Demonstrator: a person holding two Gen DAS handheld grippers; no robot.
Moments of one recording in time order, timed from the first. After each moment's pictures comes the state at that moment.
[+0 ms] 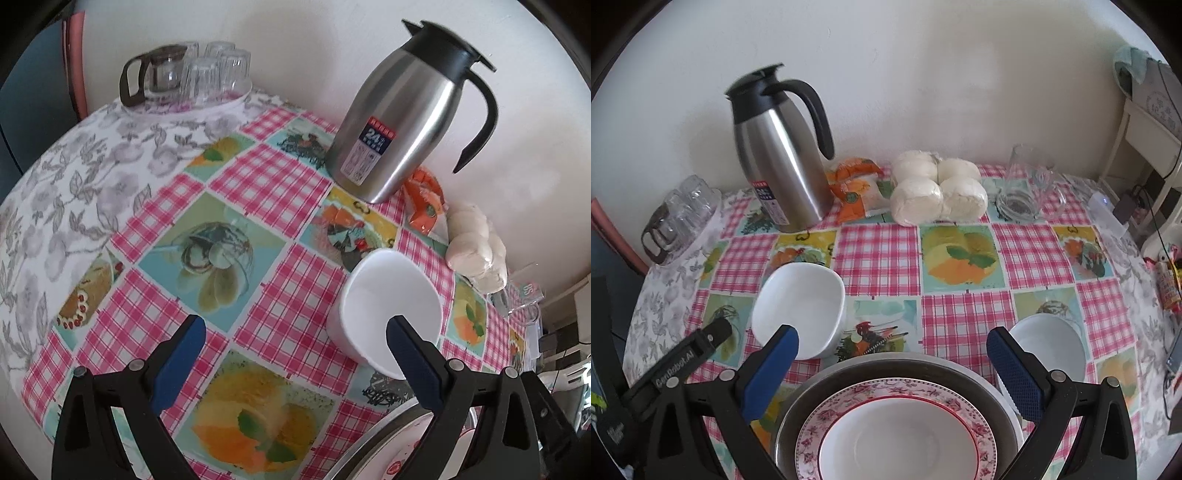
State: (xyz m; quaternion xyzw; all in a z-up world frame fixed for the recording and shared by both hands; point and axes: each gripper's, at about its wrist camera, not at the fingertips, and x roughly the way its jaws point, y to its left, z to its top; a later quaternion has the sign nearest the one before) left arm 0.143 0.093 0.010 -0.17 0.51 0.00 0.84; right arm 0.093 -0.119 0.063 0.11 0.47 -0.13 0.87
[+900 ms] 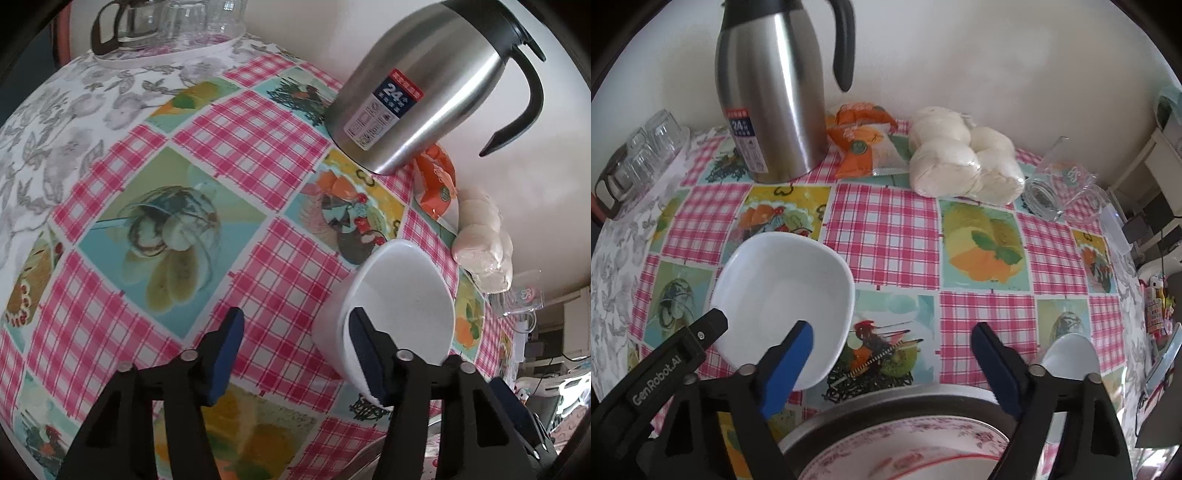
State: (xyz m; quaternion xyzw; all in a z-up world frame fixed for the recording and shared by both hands) left arm 0.182 0.085 -0.039 -0.21 0.57 -0.03 0.79; right arm 0.160 -0.077 -0.001 0.01 0.55 -0.15 0.82
